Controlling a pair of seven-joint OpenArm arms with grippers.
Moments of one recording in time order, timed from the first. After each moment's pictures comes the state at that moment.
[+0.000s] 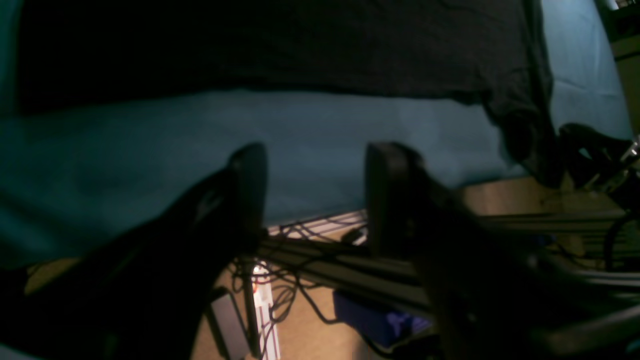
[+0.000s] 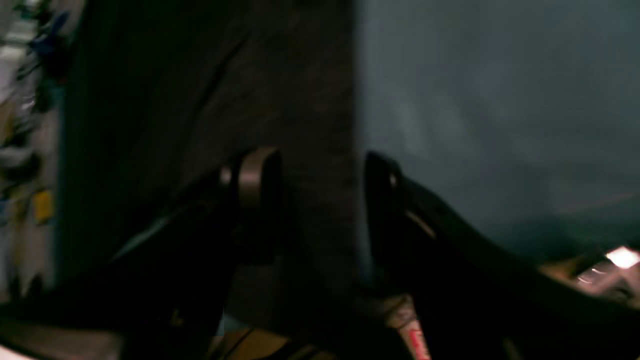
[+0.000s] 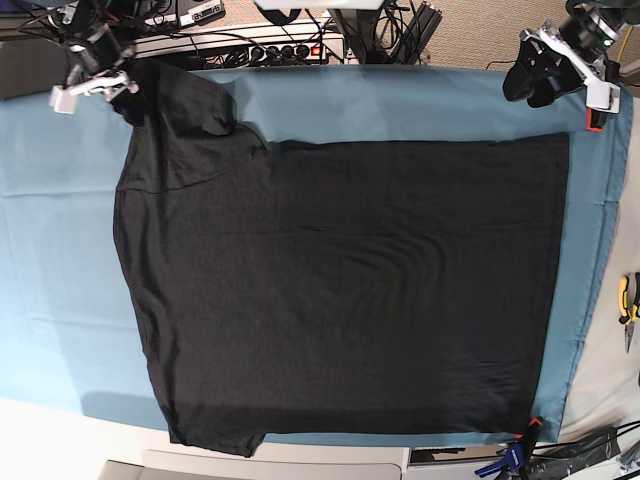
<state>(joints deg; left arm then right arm) 47.2 -13.5 -36.5 111.8 -66.0 -38.1 48.2 -31.3 7.4 47.5 94.5 60.2 29.3 -48.4</state>
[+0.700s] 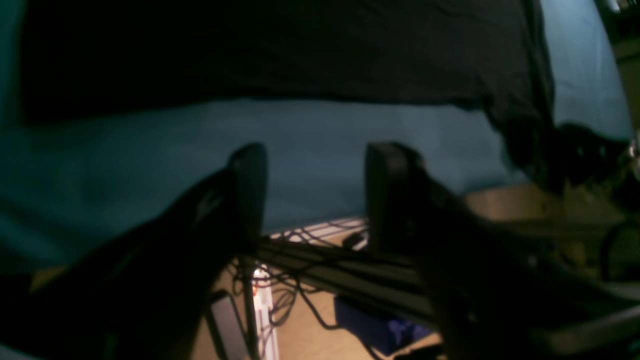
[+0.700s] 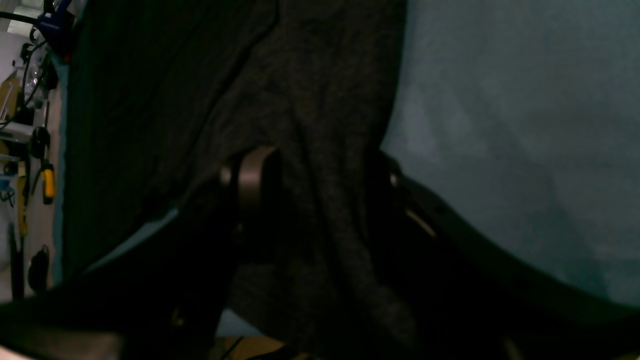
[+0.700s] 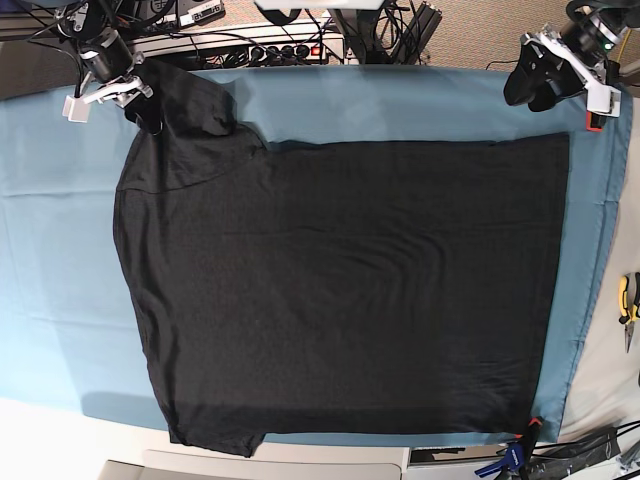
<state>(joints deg) 46.3 -13.7 -36.5 111.8 -65.8 -34.6 48.2 -31.2 7.5 41.3 94.8 58.0 28.0 -46.1</state>
